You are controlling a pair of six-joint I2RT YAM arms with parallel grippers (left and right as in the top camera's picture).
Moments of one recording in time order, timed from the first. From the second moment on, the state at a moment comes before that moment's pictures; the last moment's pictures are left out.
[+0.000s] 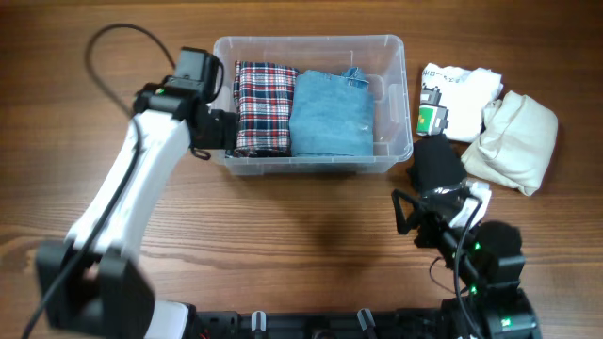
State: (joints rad) left arm -0.20 1.60 1.34 -1.01 -0.23 -0.21; right arm 0.12 0.32 0.31 -0.45 -0.28 0.55
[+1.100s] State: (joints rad) left arm 0.13 1.09 1.34 -1.18 -0.27 -0.50; right arm -0.76 1.76 1.16 -0.60 -0.31 0.21
